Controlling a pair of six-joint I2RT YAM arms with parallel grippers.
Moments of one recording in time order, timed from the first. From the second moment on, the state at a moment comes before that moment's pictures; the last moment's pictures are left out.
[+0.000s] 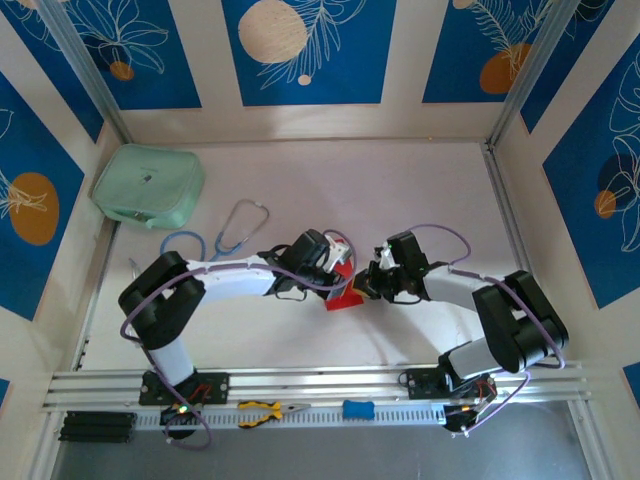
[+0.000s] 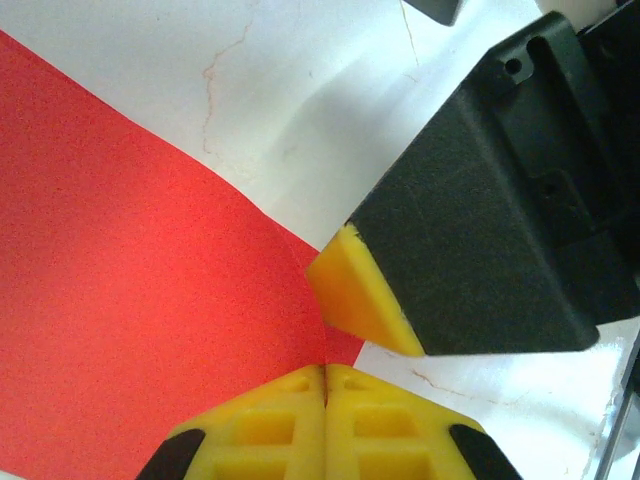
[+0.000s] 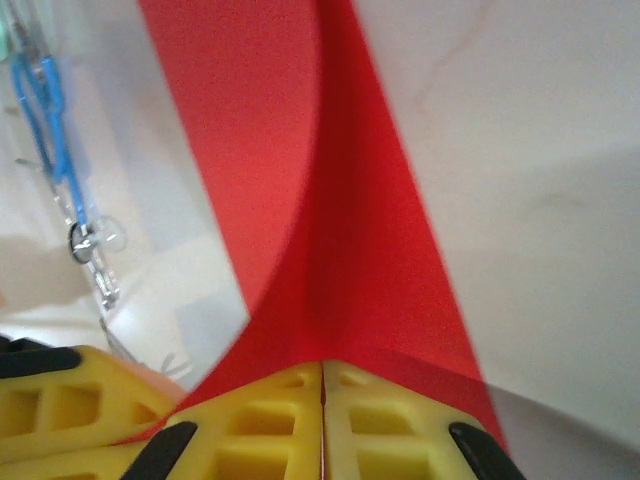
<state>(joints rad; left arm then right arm) -0.89 1.73 0.96 -0.09 0.34 -0.35 0.41 1.43 0.51 -0.07 -0.60 0.90</state>
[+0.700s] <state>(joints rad) -0.88 1.72 0.94 -0.15 0.35 -0.36 0.44 1.26 0.51 -0.39 -0.39 1.05</state>
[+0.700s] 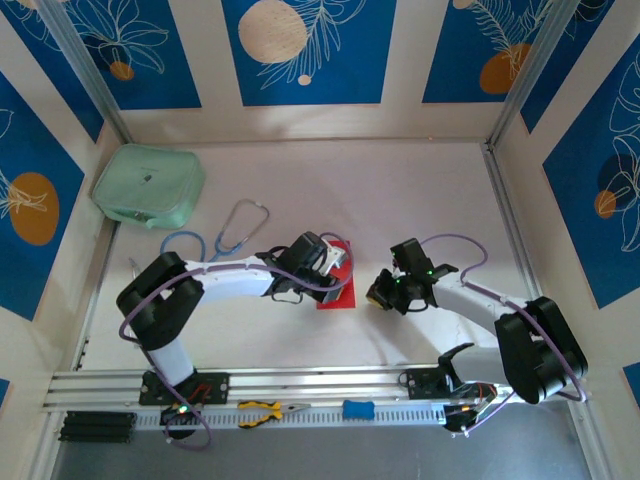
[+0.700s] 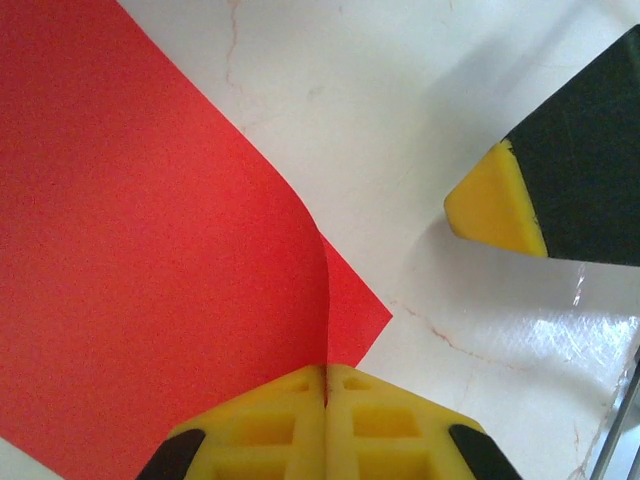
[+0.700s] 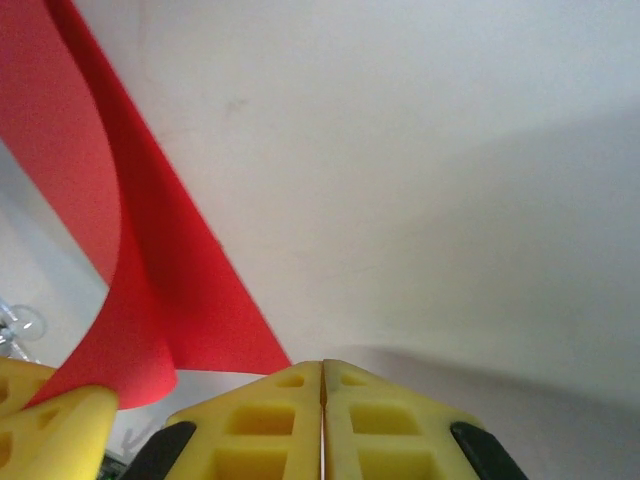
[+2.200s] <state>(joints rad) -0.87 1.72 0.96 -0.15 0.36 -0.38 0.51 1.23 0.39 -0.07 -0.44 1.05</state>
